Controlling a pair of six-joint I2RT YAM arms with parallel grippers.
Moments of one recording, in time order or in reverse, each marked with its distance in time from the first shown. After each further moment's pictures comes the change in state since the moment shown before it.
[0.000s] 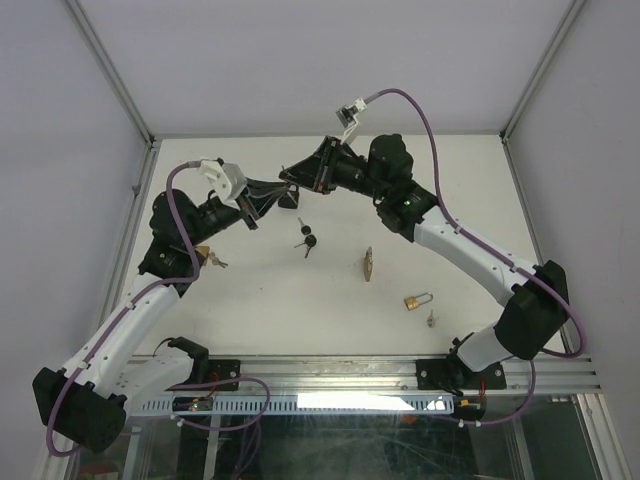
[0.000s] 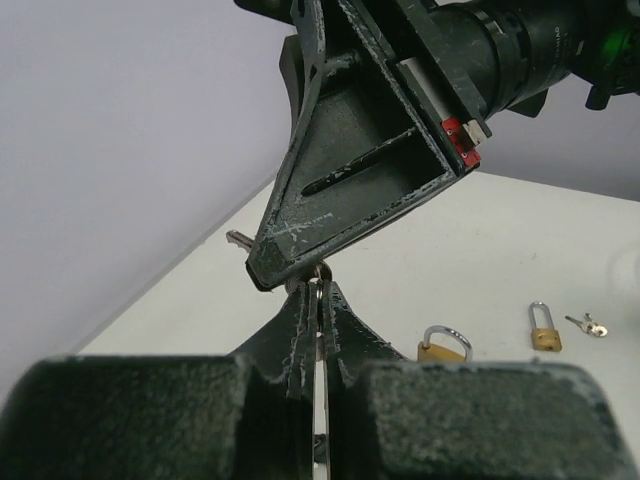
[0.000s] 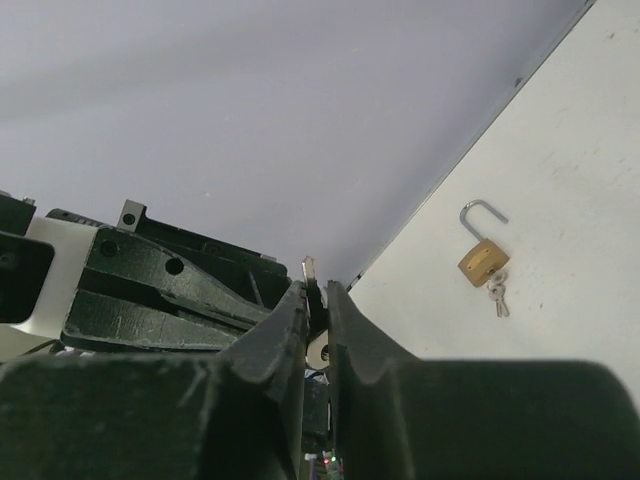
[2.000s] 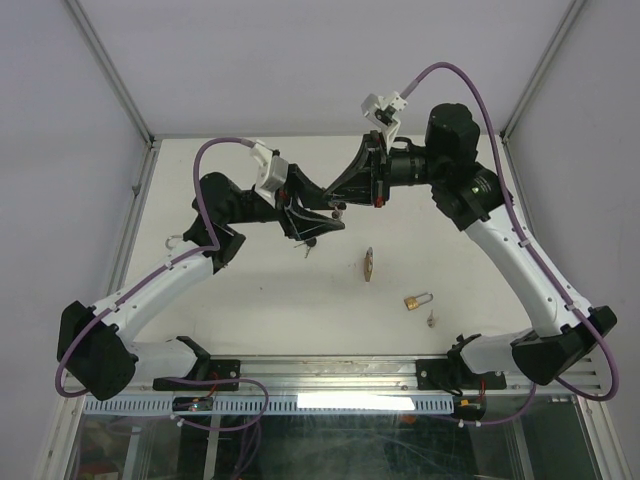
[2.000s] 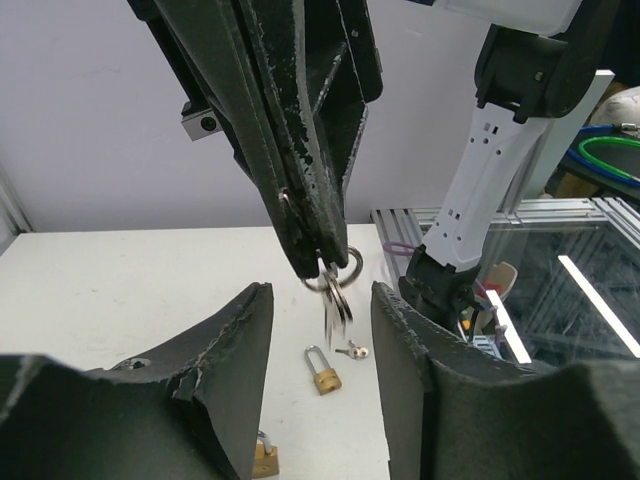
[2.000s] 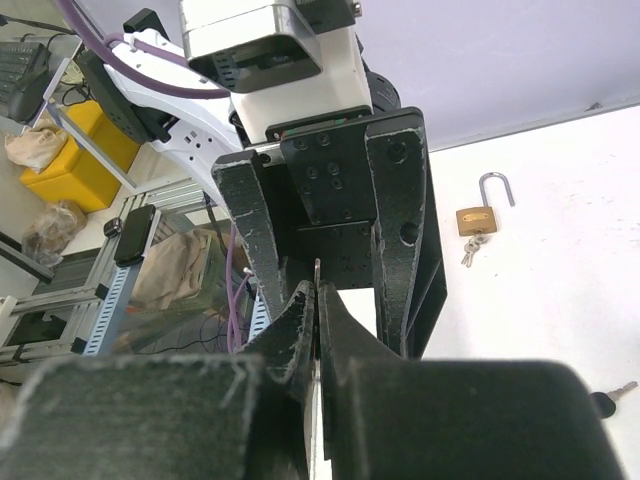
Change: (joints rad) left arm -0.214 0.292 0.145 0.323 0.381 -0.335; right arm -0.159 -0.162 0.235 -0.519 -0.611 -0.626
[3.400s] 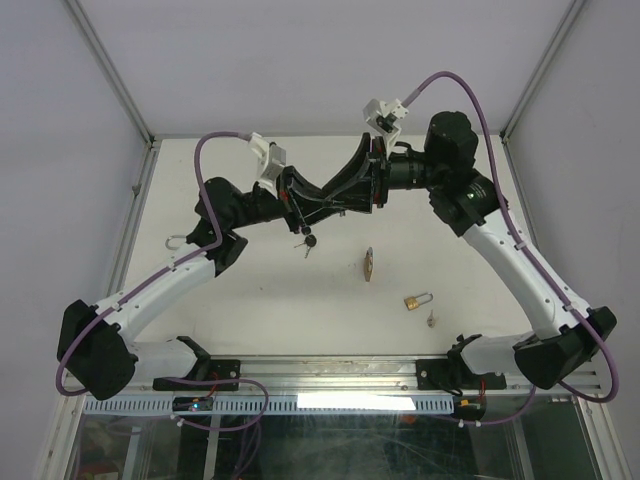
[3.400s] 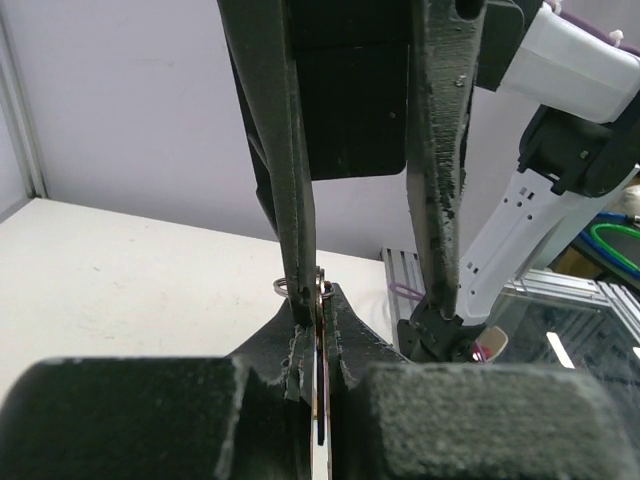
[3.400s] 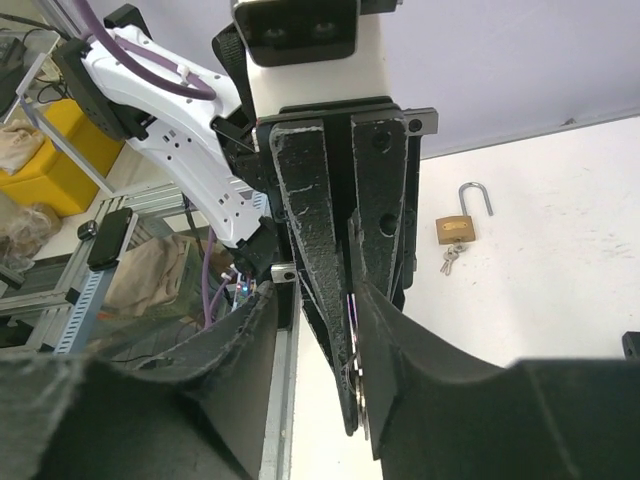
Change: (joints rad) left arm -0.018 0.000 -0.026 0.044 -0.180 -0.140; right arm -0.001 -0.019 -0.071 0.090 0.018 -0.020
